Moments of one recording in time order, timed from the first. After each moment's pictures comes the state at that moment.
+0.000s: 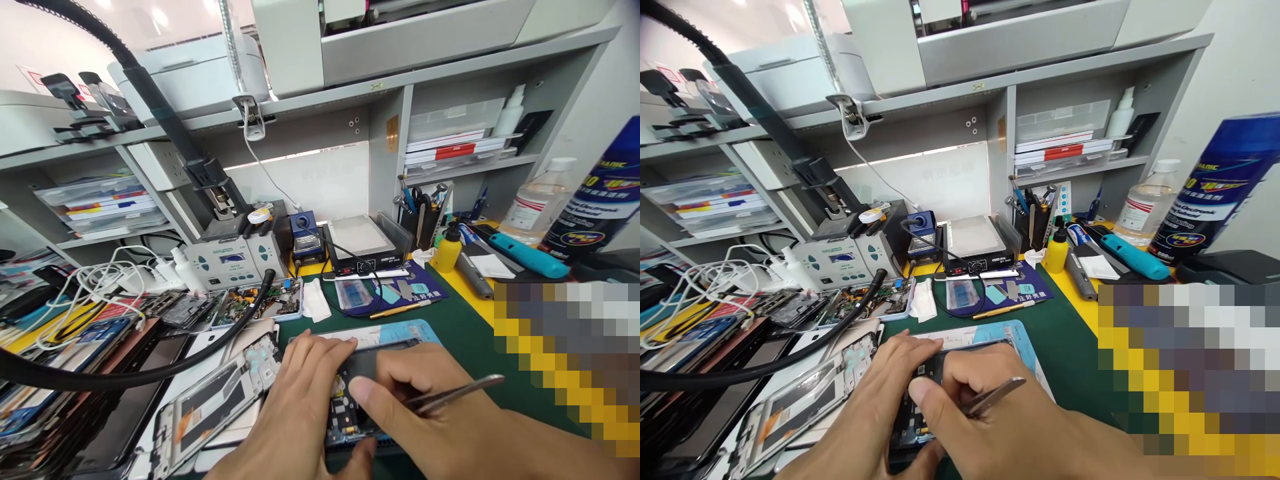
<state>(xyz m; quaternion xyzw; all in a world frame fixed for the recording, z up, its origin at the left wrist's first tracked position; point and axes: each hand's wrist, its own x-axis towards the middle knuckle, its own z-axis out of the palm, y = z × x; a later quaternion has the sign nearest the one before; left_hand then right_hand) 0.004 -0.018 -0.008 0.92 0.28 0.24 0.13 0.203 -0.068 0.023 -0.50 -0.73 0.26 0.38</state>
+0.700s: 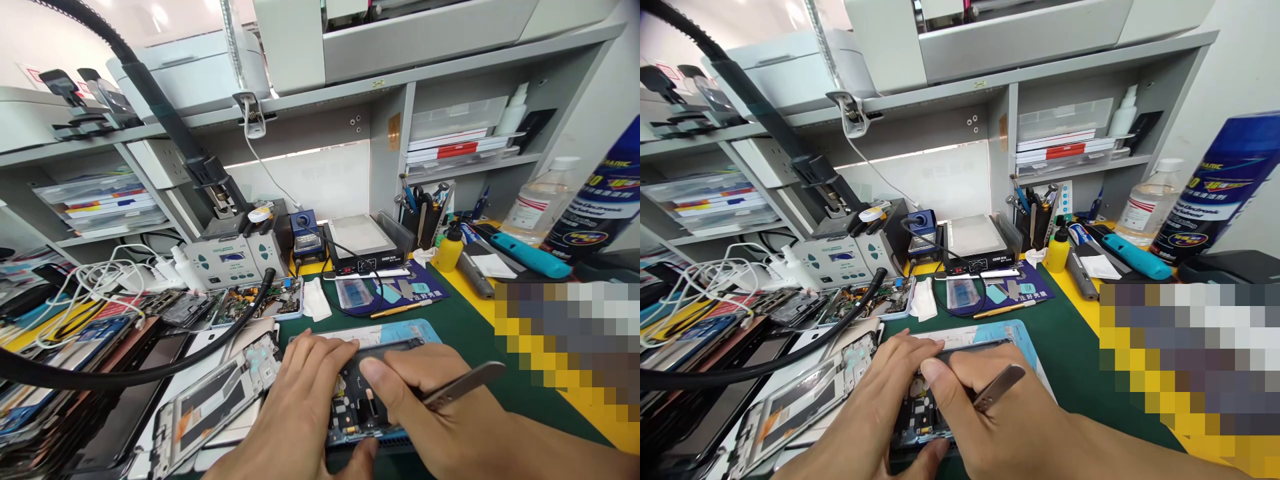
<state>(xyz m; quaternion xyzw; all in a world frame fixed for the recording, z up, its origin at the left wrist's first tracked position) 0.004 -0.018 -0.005 0.93 0.28 0.22 0.12 0.203 -0.065 0.014 -0.49 -0.75 0.17 0.41</state>
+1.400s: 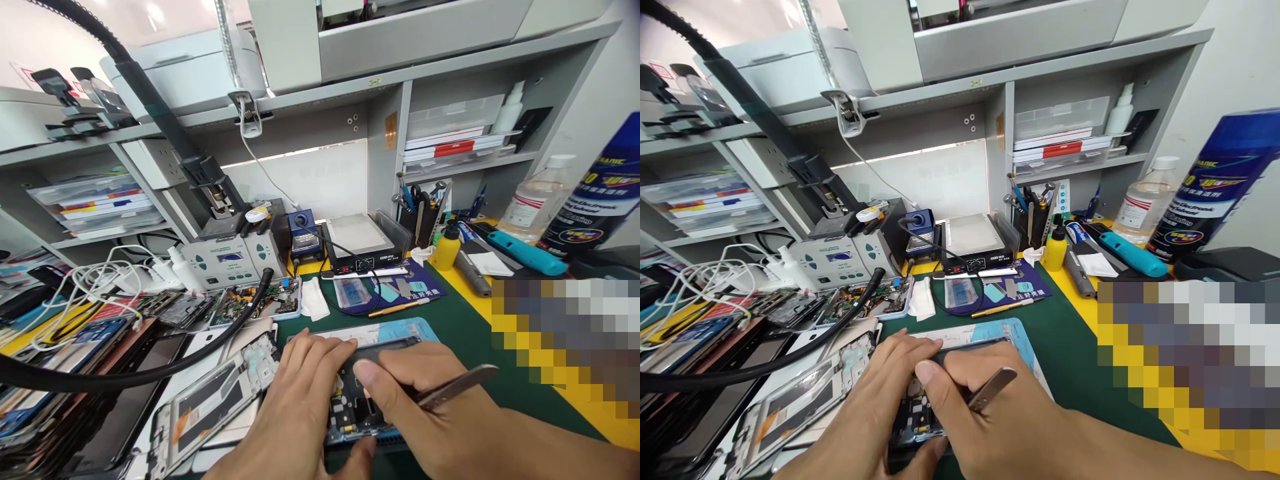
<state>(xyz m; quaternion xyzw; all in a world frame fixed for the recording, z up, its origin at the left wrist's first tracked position) 0.003 -0.017 -0.010 0.93 0.27 0.22 0.10 0.204 -0.065 0.016 -0.47 -0.76 0.19 0.41</state>
